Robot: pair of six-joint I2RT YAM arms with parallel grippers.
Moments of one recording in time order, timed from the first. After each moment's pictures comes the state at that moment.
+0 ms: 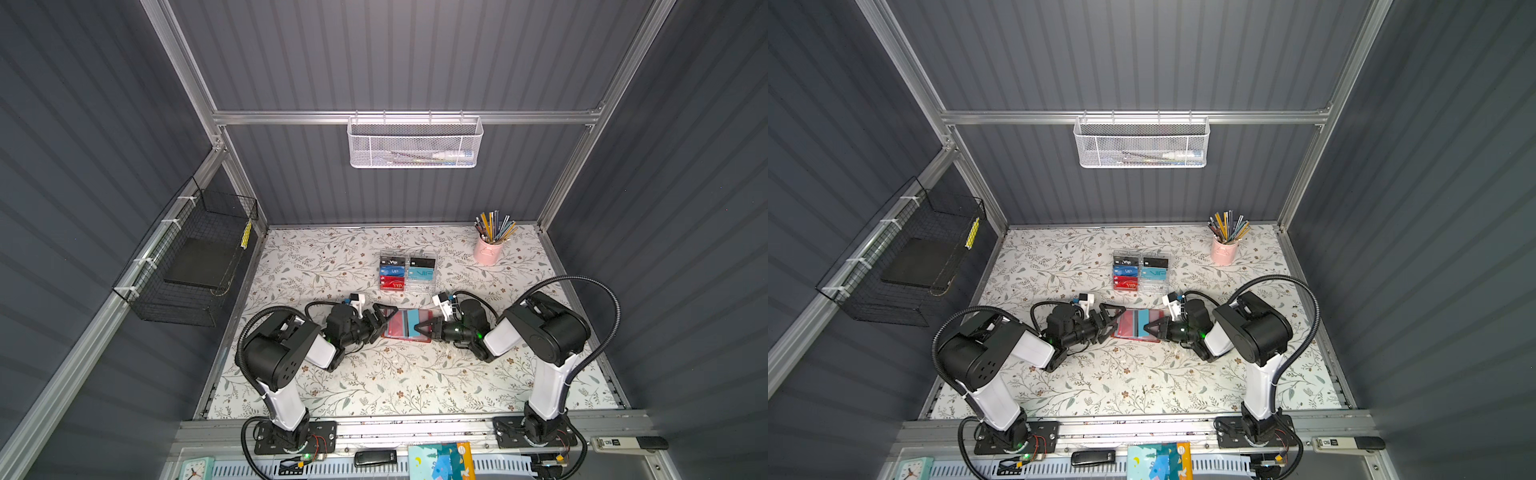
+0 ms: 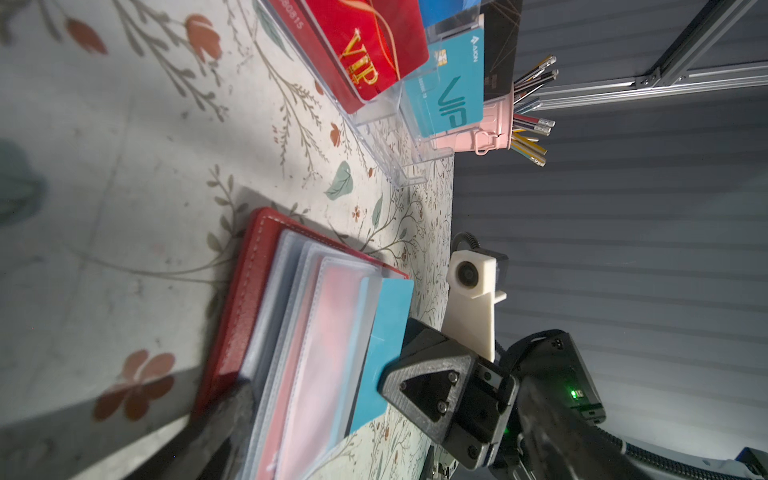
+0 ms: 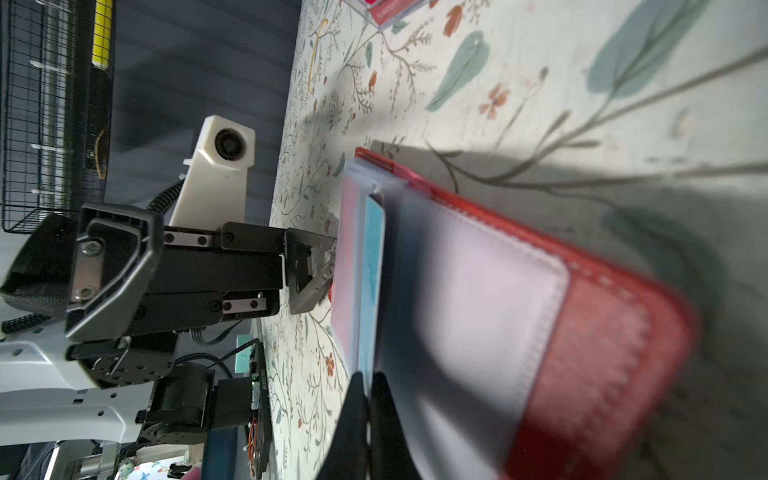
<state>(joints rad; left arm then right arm) -0.50 1.75 0.38 1.01 0.53 -1.25 0.51 1.91 0.47 0.95 -0.72 0.86</state>
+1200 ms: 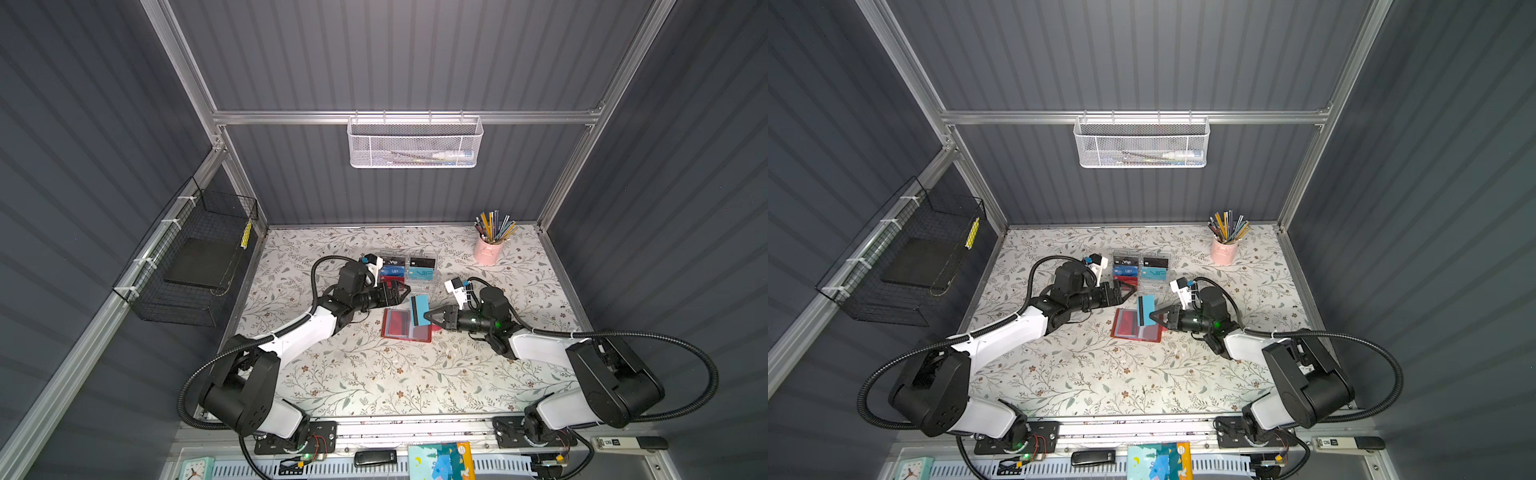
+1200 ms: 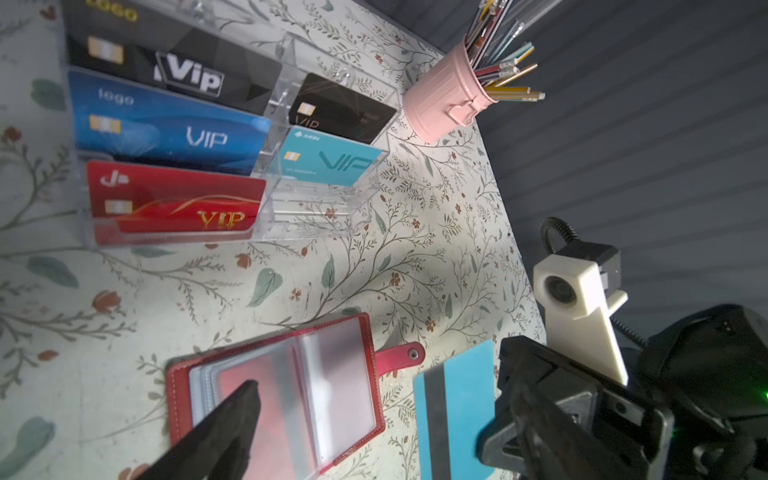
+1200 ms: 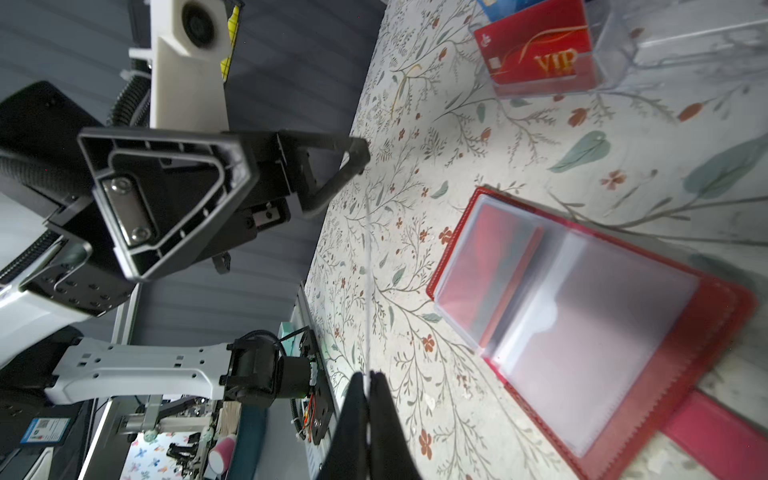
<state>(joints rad) -0.55 1.47 0.88 0.05 0.42 -0.60 0.44 1.45 0.47 0.59 -0.83 0.83</state>
